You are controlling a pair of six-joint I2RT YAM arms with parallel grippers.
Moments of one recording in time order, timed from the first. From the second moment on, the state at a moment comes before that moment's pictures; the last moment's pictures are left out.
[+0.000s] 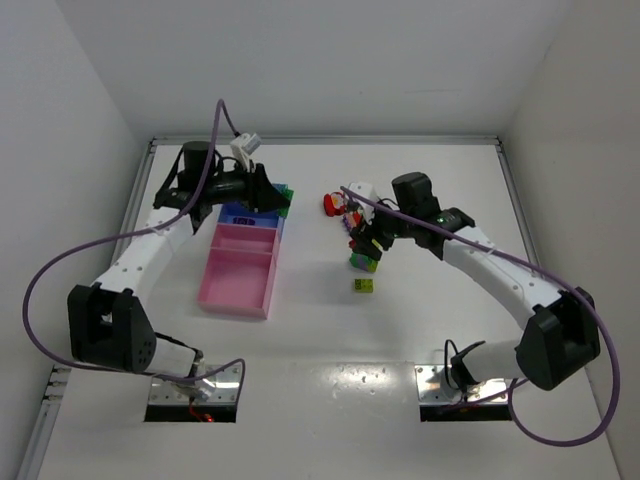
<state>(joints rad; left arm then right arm) -0.18 1.40 1.15 -0.19 0.86 -0.21 0.48 1.36 1.02 -0.39 -0.45 -0.54</state>
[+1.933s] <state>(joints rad) 0.54 1.13 1.07 -0.67 0.87 0.26 0.77 2.13 1.69 -0.24 -0.50 -0.24</state>
